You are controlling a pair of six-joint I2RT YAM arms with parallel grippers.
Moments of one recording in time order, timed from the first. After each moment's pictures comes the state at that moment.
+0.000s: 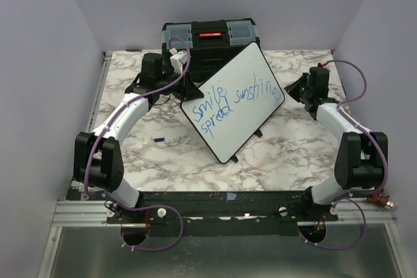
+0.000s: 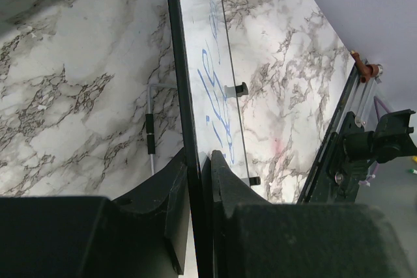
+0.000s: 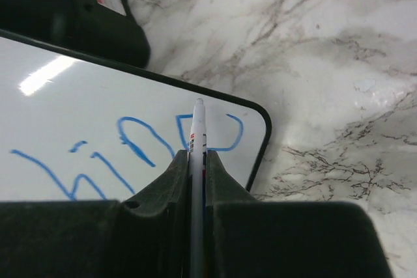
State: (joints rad) left arm -0.26 1.56 1.23 -0.18 0.85 -0.20; right arm 0.00 1.58 0.96 0.04 -0.04 0.65
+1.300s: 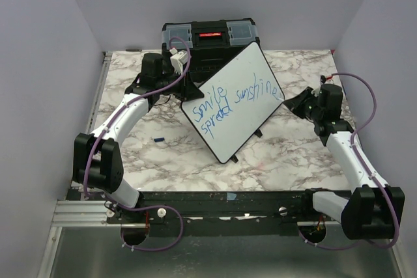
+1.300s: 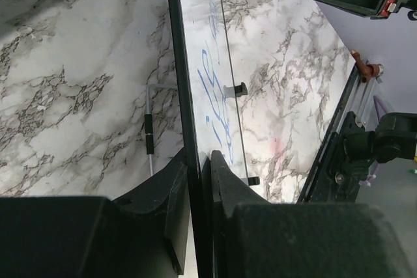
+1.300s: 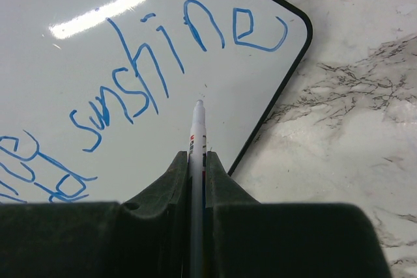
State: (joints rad) left arm -0.26 1.55 1.23 -0.19 0.84 -0.20; right arm 0.00 1.13 0.78 -0.14 -0.23 0.58
